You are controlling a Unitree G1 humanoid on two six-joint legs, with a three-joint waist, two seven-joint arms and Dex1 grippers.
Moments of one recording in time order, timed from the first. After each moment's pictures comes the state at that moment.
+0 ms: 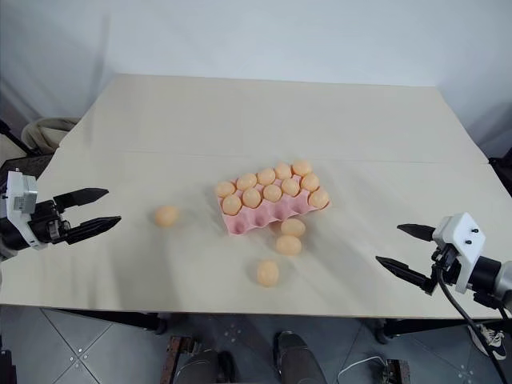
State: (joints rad) left arm -0.34 0.90 0.38 0.41 -0.51 0.21 -1.29; right arm 0.14 -0.88 -0.49 -0.20 0.47 0.30 1.10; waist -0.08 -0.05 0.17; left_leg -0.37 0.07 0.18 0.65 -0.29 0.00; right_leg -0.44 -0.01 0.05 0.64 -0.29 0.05
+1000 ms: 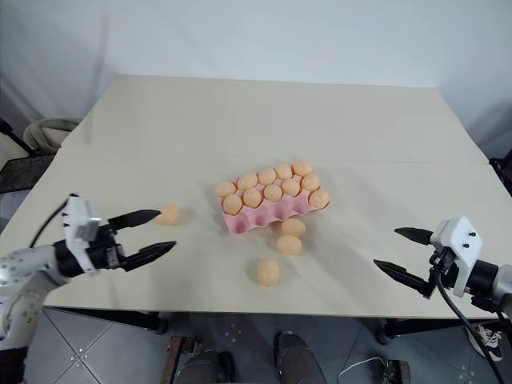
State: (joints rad) left arm -0.03 0.67 0.28 -0.39 -0.60 0.50 -0.88; right arm 0.16 -0.87 -0.48 -0.21 0.49 0.31 1.09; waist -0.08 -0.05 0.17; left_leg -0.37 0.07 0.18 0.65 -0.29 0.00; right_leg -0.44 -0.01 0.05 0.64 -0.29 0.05
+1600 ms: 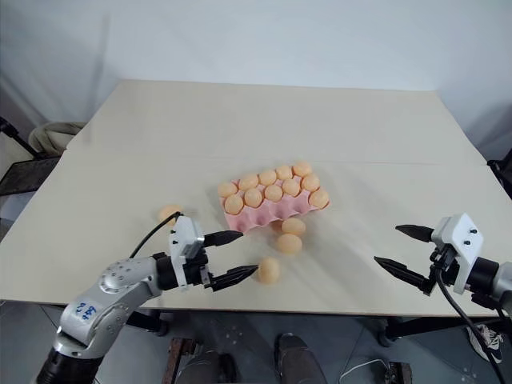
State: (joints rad) left arm -0.14 0.47 -0.16 -0.49 -0.49 0.61 -0.64; right arm 0.15 -0.88 -0.48 -0.20 0.48 0.31 1.08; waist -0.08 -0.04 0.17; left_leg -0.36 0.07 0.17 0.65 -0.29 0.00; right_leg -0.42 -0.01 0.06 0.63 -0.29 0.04
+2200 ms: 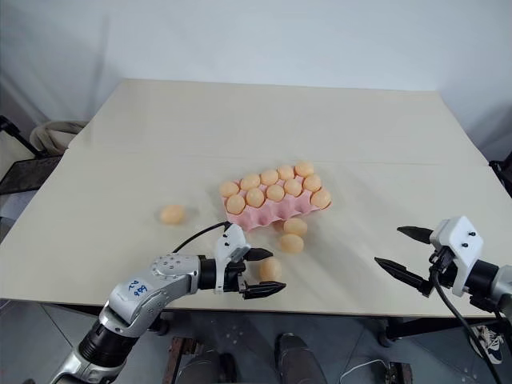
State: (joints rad) left arm -0.30 0.40 -0.35 -0.34 -0.43 0.77 -0.63; right arm 0.18 -0.87 -0.48 -0.23 0.48 0.31 1.03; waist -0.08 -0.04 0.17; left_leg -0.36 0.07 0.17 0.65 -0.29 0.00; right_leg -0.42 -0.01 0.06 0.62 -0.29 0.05
